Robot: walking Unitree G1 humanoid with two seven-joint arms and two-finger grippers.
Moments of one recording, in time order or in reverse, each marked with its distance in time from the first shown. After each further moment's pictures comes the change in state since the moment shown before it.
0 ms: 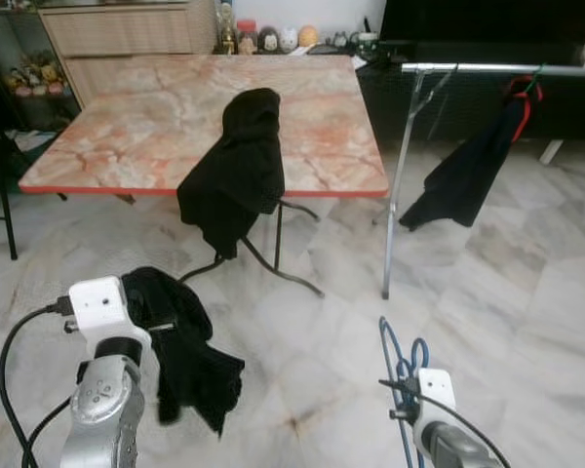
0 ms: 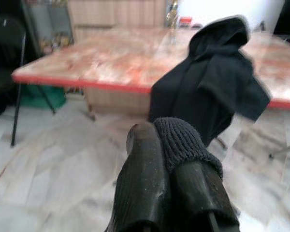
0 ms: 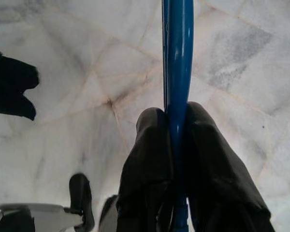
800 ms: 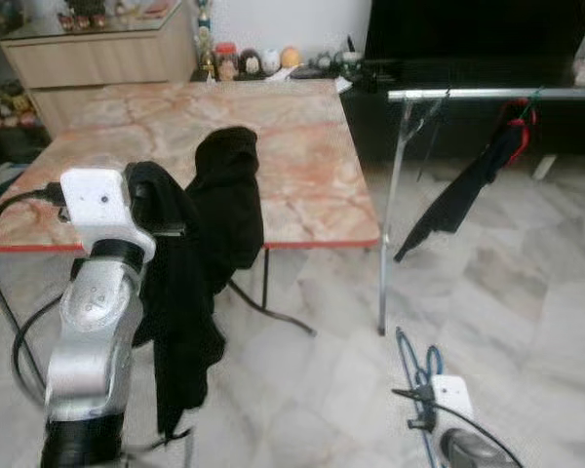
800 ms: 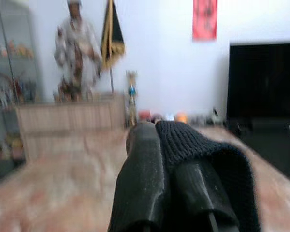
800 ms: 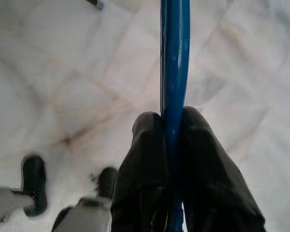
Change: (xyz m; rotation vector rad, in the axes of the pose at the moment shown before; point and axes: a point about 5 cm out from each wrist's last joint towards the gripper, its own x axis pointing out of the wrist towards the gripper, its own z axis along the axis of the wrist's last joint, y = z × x) left arm 0.063 -0.043 0.126 0.069 -0.346 -0.192; right arm -0.003 -0.017 -0.001 -0.075 0.038 -0.058
